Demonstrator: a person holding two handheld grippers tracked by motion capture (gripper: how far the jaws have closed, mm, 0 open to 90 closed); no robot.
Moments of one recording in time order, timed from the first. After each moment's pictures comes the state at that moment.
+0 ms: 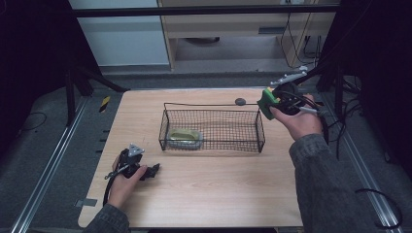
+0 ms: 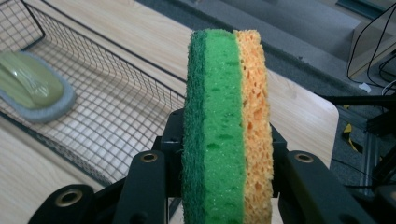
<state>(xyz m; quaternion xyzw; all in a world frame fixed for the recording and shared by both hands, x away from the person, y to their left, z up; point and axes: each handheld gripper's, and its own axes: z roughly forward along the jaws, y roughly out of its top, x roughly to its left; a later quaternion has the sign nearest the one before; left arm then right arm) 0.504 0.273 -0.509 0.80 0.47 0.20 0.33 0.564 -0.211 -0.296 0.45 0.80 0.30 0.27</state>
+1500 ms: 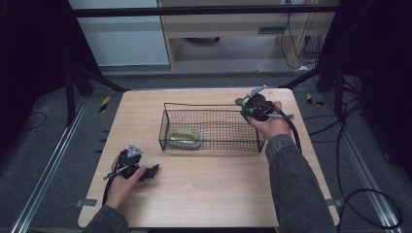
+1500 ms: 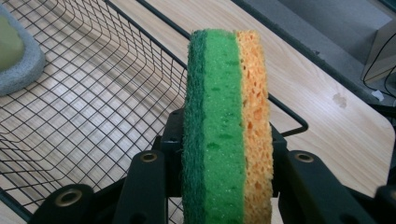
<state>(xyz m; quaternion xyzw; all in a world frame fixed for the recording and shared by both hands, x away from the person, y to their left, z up) 0.502 0.276 -0.509 0.80 0.46 0.20 0.33 0.614 -0.162 -0.377 0.40 0.84 0.25 0.27</state>
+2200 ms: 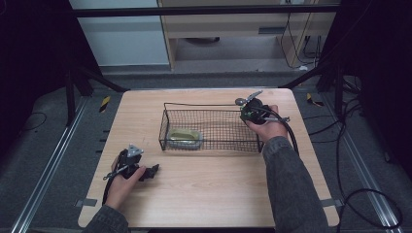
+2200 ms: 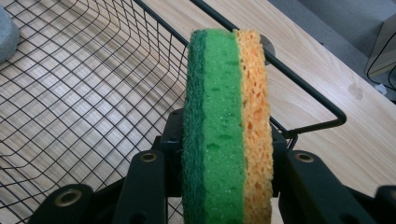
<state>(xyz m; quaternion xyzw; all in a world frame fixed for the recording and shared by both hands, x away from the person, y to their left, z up) 0.502 0.276 -0.509 0.80 0.46 0.20 0.33 0.624 -0.160 -0.403 0.40 0.85 0.23 0.26</state>
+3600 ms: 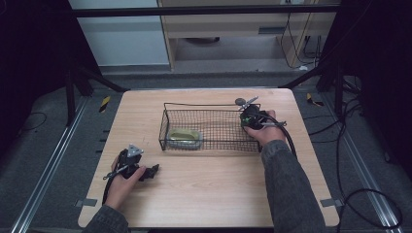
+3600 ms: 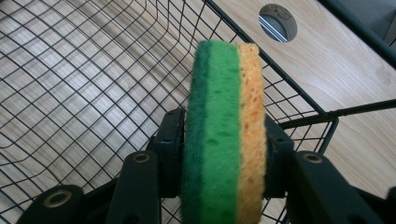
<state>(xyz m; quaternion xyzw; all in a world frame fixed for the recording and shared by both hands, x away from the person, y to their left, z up) 0.503 0.276 -0.508 0.80 0.46 0.20 0.33 0.624 -0.156 -0.427 0.39 0.86 0.19 0.25</state>
